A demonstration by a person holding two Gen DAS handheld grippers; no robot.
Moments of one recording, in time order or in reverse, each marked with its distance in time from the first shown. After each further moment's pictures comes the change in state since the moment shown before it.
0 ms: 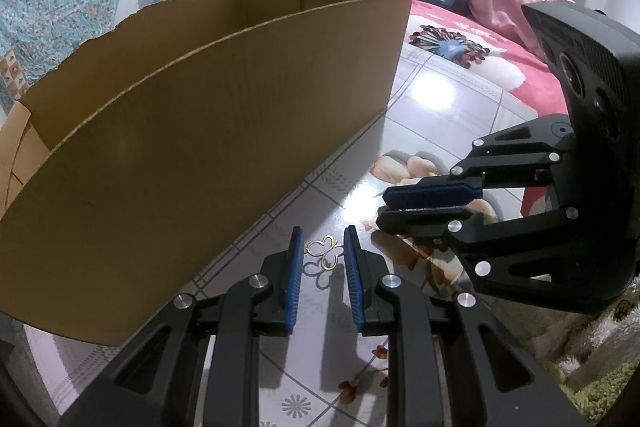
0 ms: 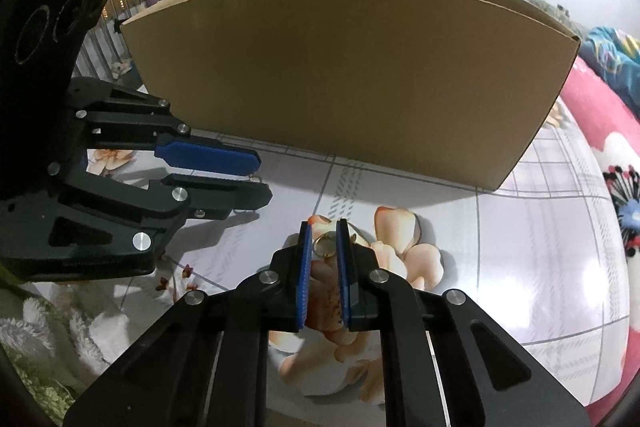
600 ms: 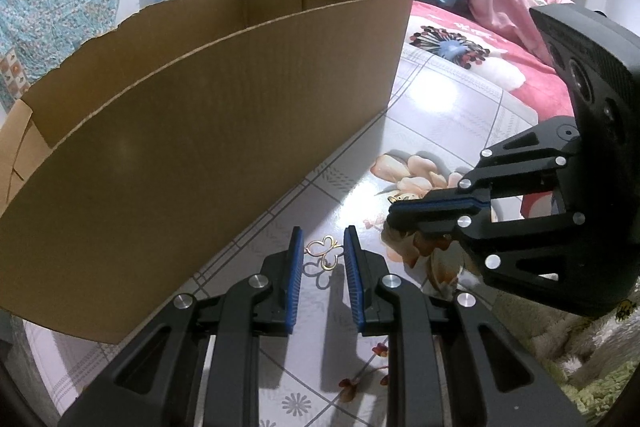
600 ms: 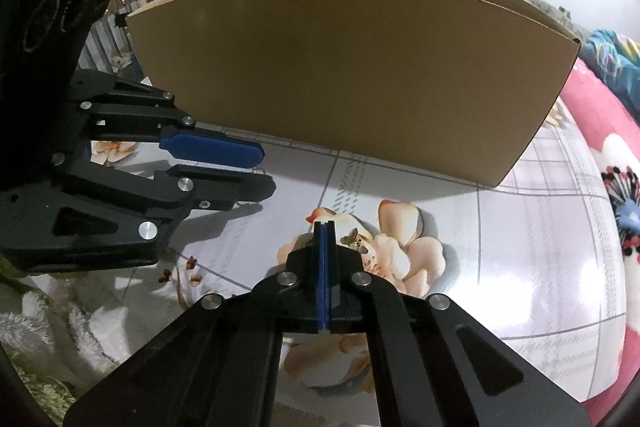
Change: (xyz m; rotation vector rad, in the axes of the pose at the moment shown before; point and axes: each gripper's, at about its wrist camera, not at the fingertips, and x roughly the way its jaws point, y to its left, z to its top) left arm 0.001 0.002 -0.001 0.006 -0.004 -0.001; right arm -0.007 0.018 -0.006 -0.001 0.007 0.005
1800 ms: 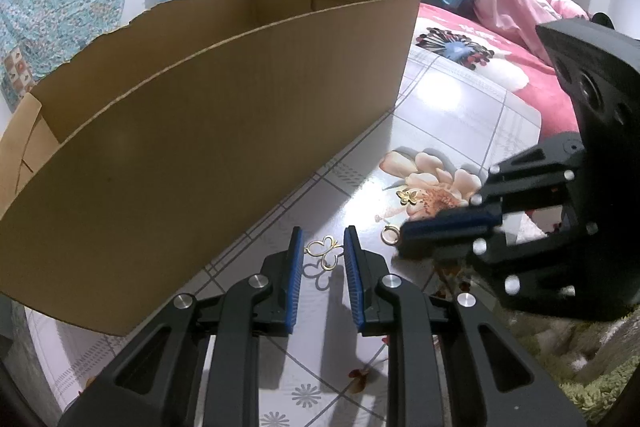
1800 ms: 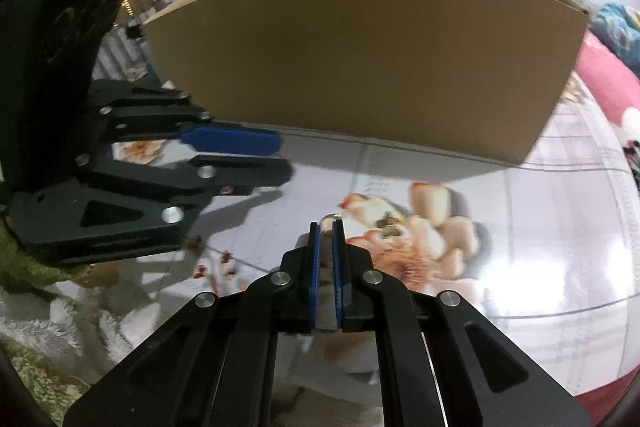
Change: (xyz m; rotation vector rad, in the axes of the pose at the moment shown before) left arm 0.000 0.002 0.000 -0.008 -0.003 0.012; right arm -0.012 -0.012 -0.007 0.040 0.026 0.107
